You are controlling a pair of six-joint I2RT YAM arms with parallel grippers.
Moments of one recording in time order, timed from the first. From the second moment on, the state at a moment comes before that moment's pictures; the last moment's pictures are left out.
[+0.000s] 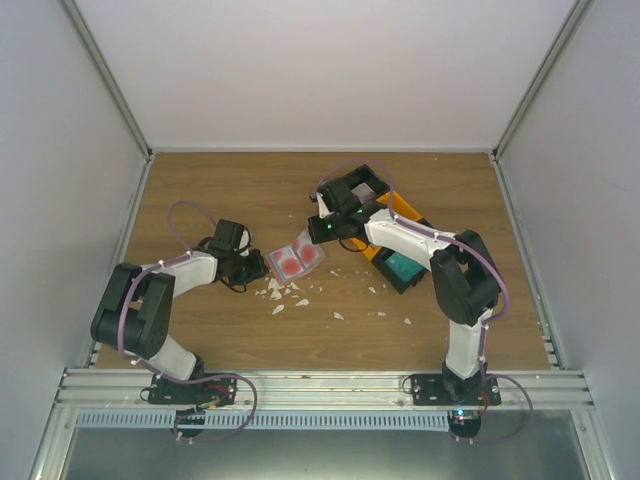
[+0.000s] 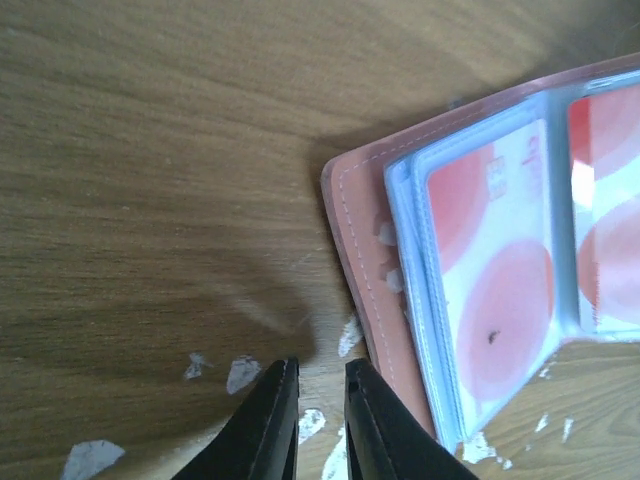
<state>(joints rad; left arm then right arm) -0.25 1.54 0.70 -0.23 0.32 -0.59 0.67 1.92 1.42 -0.41 -0.12 0.35</state>
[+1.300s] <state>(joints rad) -0.25 1.19 0.70 -0.28 0.27 -0.64 0.73 2.05 1.27 0.08 -0.74 0.63</state>
